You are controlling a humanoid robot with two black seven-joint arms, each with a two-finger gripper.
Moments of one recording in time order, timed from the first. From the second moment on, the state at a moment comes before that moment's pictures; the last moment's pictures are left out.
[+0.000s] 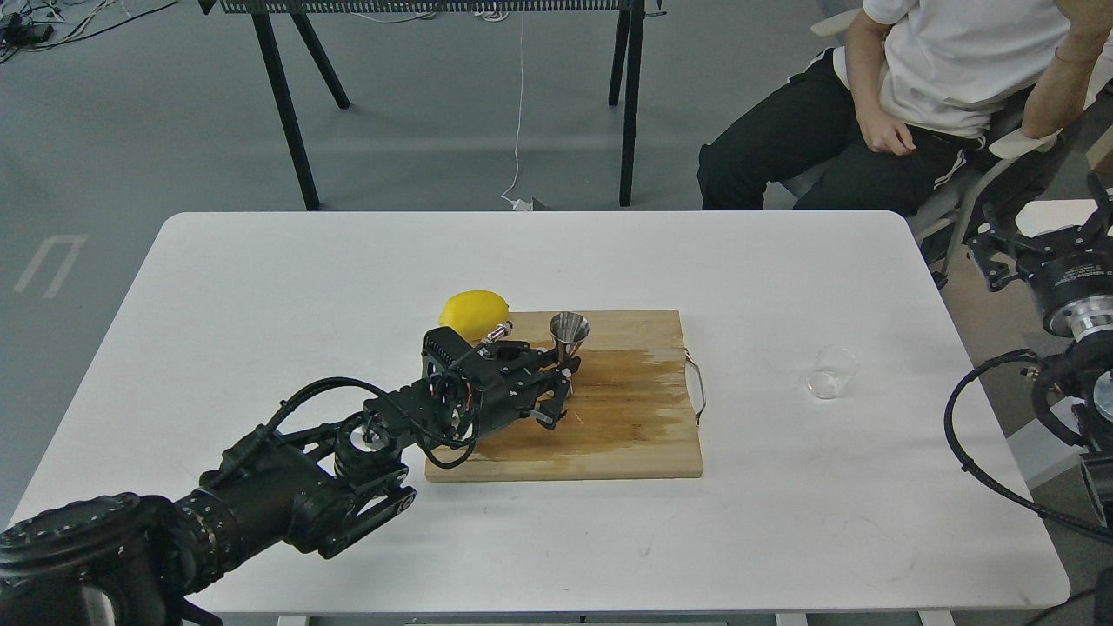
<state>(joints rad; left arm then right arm) -0.67 0.01 -0.31 -0.65 2.18 0.30 -0.23 0.53 -0.41 1.32 0.52 0.17 0.49 0.05</state>
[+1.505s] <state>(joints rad) -0.55 0.44 -0.42 -1.19 2.18 0.34 -0.24 0.51 -0.42 1.31 0.53 0.17 0.49 0.05</state>
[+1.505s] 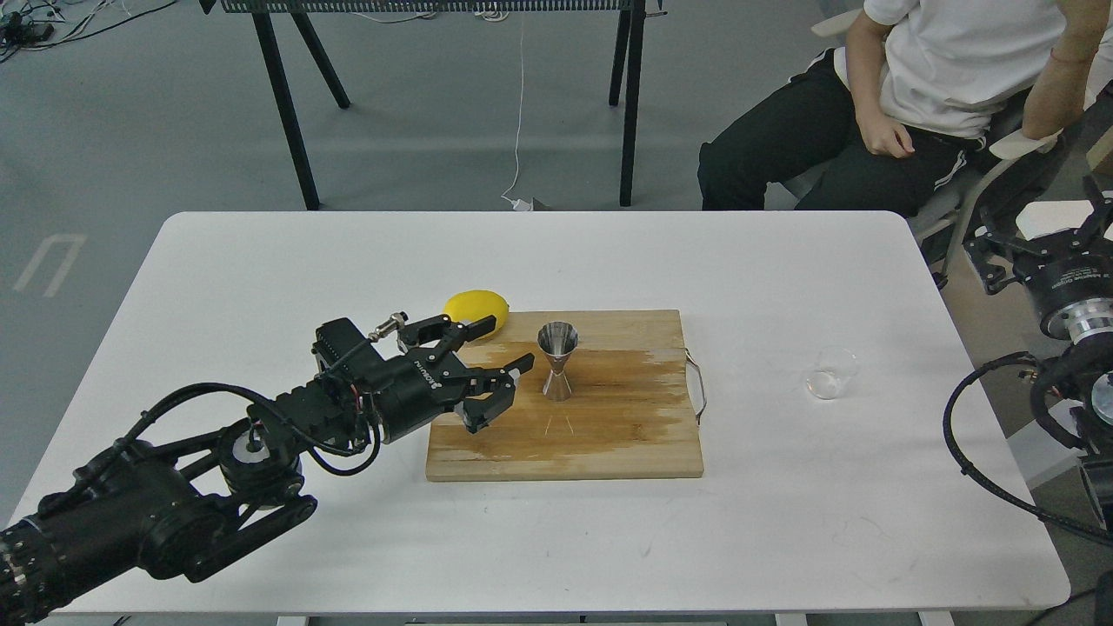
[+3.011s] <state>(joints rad) -0.63 0.47 -0.88 -0.73 0.00 -0.49 -0.46 -0.25 -0.45 1.35 1.34 0.43 0.30 0.01</state>
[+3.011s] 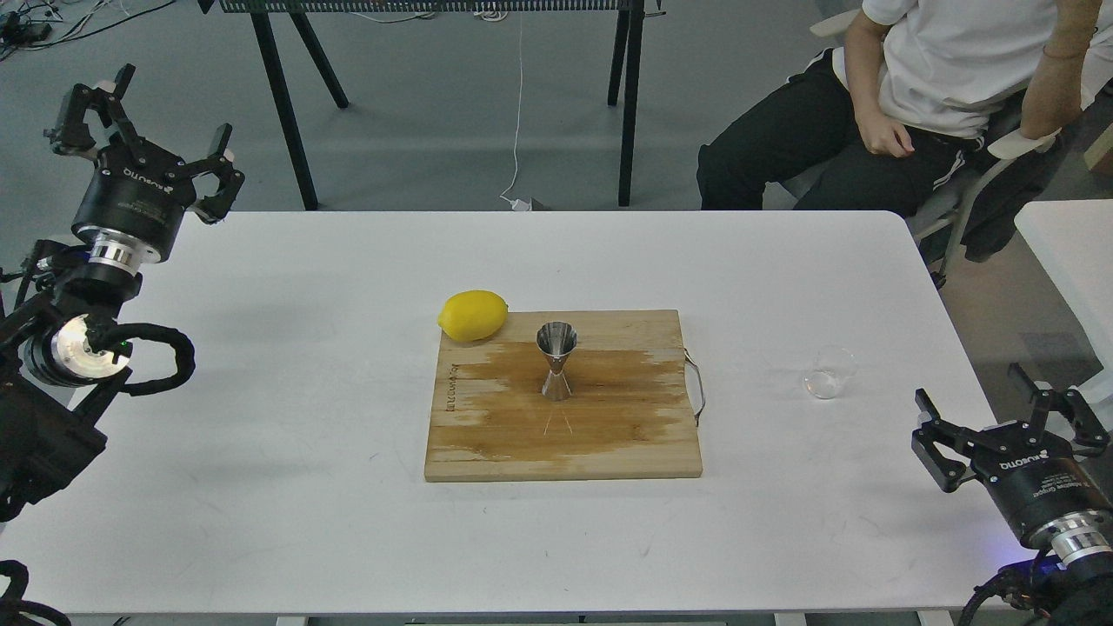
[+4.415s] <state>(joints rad) -0.63 0.49 -0.89 -0.74 0.00 -0.49 -0.46 0.20 -0.18 1.25 0.88 0.42 0.00 -0.03</state>
